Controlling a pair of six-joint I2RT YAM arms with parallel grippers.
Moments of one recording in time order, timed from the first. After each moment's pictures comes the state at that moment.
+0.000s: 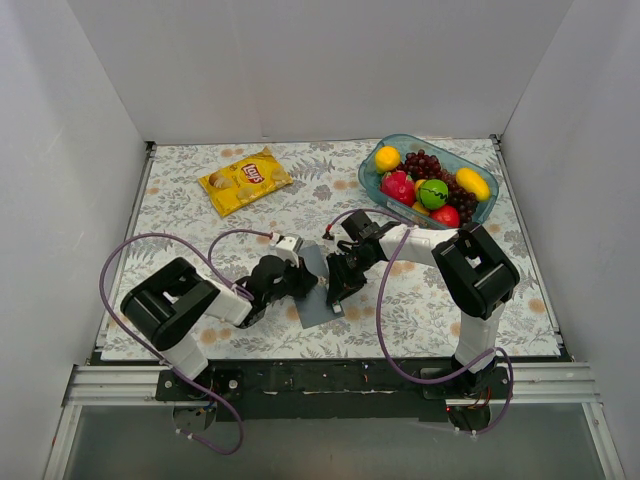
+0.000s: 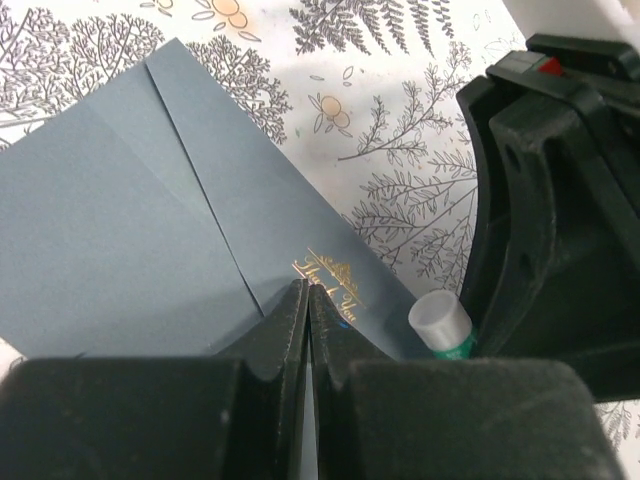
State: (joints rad) left arm -0.73 1.65 0.39 0.84 0.05 -0.48; right arm 0.70 1.87 1.08 -0.44 -0.66 0.33
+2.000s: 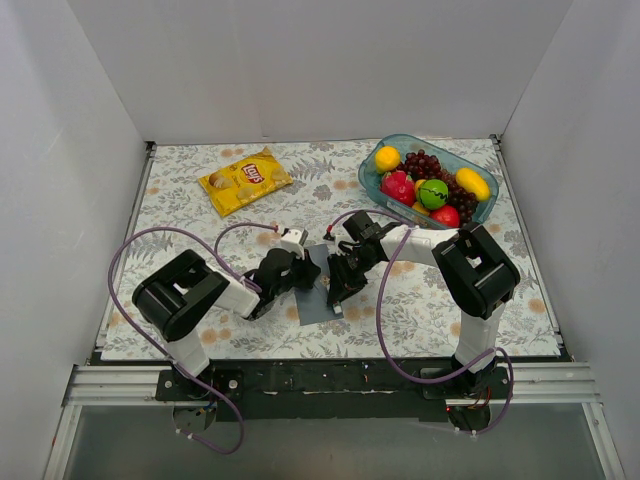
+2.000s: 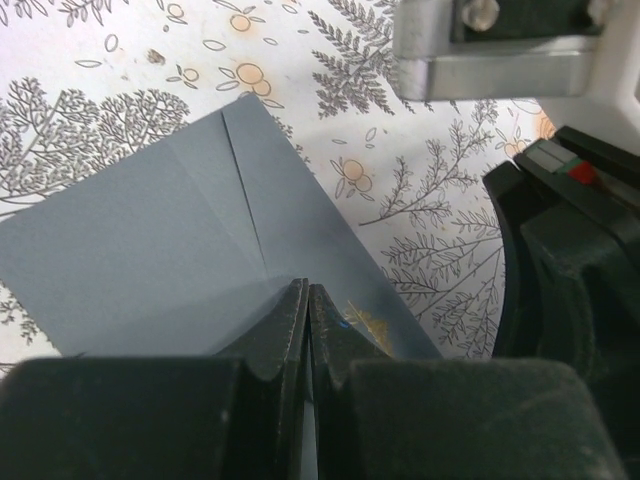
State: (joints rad) left arm -0.72 1.72 0.47 0.83 0.01 -0.45; right arm 0.69 1.87 1.06 -0.43 -0.68 0.31
